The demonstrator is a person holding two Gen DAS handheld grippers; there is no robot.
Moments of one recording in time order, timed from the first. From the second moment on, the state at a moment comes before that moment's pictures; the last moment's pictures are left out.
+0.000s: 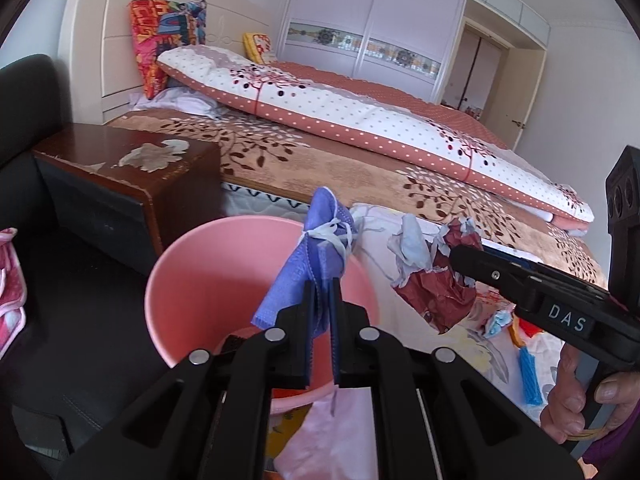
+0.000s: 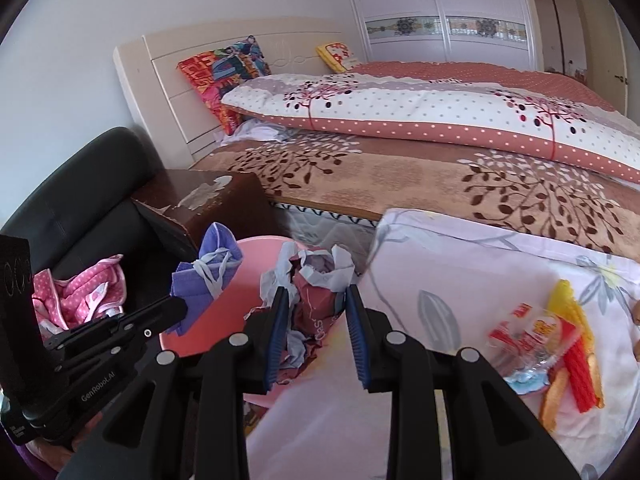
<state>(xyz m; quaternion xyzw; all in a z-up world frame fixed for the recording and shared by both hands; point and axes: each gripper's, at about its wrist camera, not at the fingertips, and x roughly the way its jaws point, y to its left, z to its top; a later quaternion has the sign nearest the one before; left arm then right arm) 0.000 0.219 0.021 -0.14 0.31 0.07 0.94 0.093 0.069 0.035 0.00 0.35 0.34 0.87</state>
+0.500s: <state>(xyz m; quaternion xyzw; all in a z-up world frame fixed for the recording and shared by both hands) -0.009 0.247 -0.008 -0.15 0.34 0.10 0.92 0.099 0.129 -0.011 -0.03 0.40 0.36 0.85</state>
